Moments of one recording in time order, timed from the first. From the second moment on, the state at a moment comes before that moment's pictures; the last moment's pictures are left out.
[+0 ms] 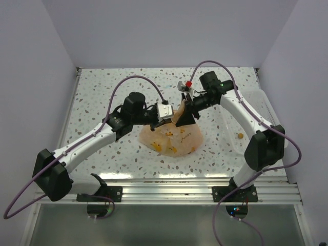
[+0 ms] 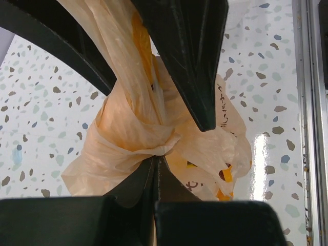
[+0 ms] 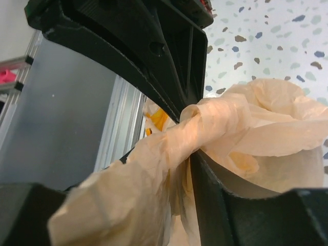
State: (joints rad) left arm -0.68 1.32 1.04 -0.16 0.56 0.46; right arm 0.38 1.72 1.59 -1.14 -1.24 -0.84
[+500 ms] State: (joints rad) left arm -0.70 1.31 1.04 -0.16 0.60 0.46; right arm 0.42 1.58 1.45 -0.76 -1.14 -0.45
